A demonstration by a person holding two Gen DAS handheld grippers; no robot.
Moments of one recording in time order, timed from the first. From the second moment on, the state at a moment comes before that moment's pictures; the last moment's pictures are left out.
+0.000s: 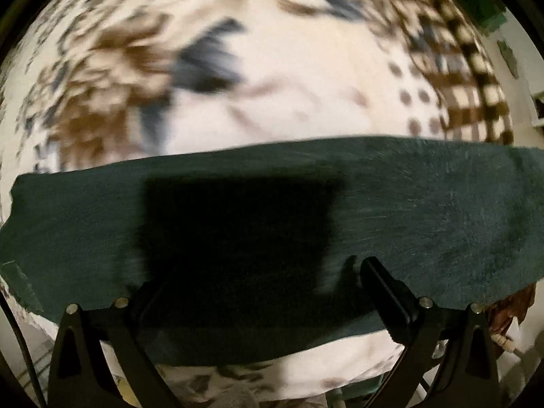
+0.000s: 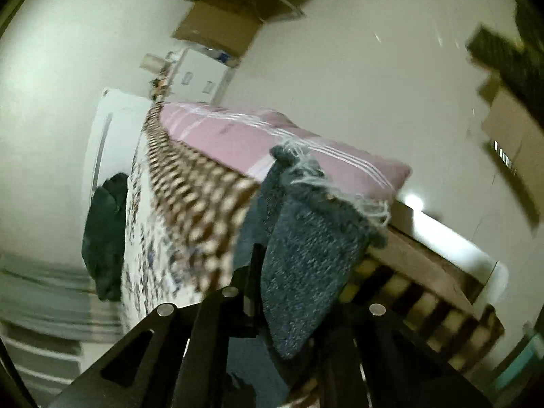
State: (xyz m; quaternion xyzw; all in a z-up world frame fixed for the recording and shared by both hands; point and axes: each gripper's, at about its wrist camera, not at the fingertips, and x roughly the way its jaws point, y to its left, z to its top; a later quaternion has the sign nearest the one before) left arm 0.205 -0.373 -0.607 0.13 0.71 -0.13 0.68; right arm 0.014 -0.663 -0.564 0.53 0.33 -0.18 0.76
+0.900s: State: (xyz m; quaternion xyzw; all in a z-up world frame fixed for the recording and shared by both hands) left arm 0.232 0.067 -0.552 -0.04 0.68 0.07 0.73; right arm 0.153 -0.147 -0.590 0.21 0.60 0.07 0.77
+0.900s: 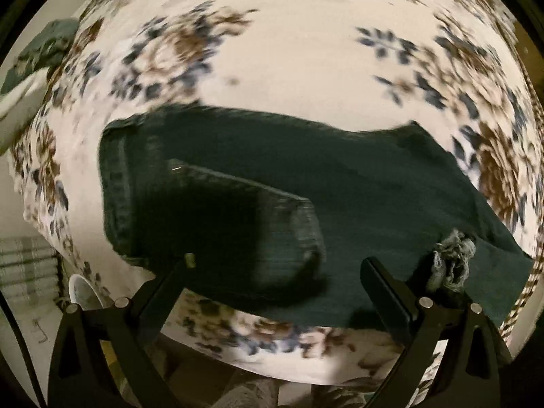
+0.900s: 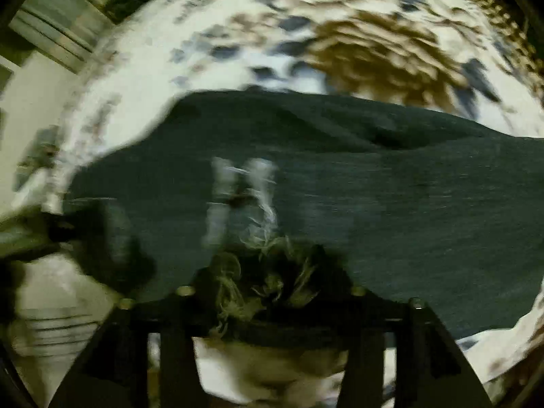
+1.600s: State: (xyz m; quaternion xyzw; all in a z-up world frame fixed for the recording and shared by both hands) left arm 0.139 0.258 -0.640 -0.46 0.57 0.17 0.66; right arm 0.190 -0.099 -0.619 0.17 0.69 0.06 0.70
